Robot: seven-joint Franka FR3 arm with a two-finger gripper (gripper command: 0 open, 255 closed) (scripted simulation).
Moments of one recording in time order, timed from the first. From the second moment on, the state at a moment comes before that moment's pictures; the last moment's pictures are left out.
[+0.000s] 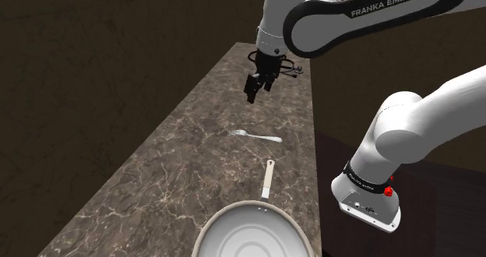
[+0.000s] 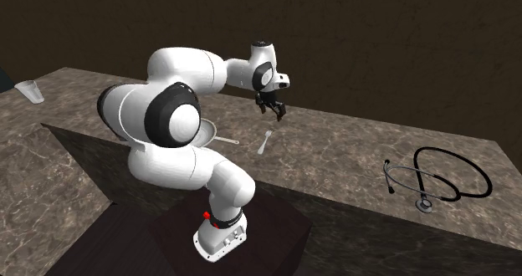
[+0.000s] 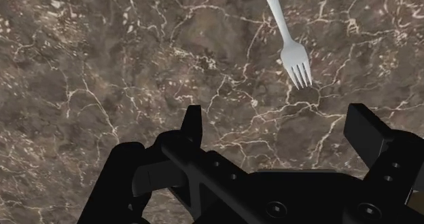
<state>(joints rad) 0.08 -0.63 0.23 -2.61 0.07 2.14 0.22</state>
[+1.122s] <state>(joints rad) 0.02 -0.23 0.41 -2.71 -0.07 2.57 0.40</state>
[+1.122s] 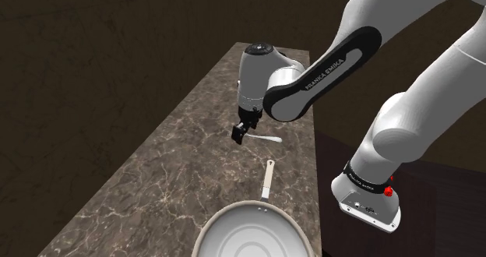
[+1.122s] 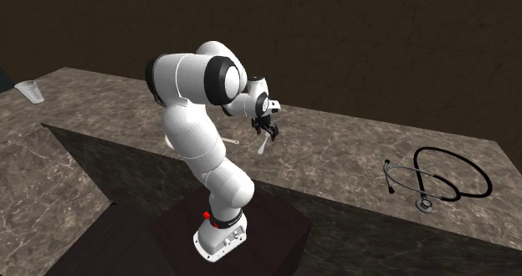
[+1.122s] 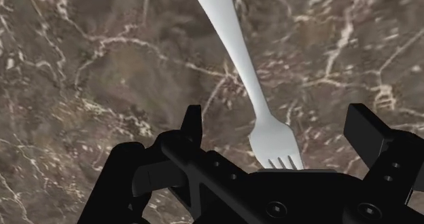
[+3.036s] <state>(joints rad) 0.06 -0.34 0.38 -2.66 -0.01 2.41 0.34</state>
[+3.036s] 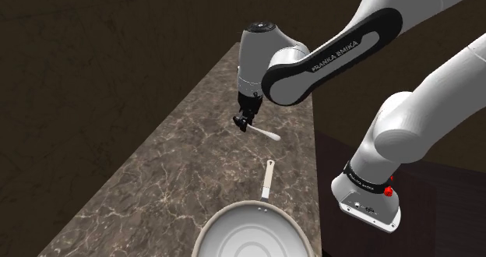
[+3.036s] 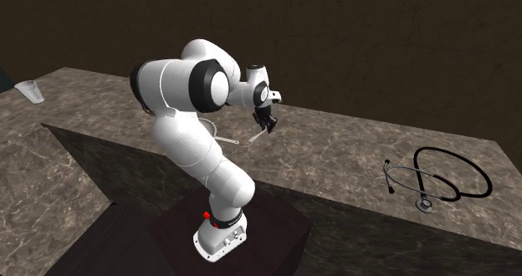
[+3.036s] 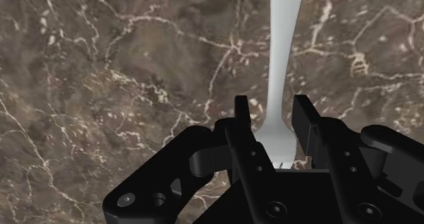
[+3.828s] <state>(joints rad) 0.08 -0.45 0.35 -2.57 0.02 2.22 0.29</state>
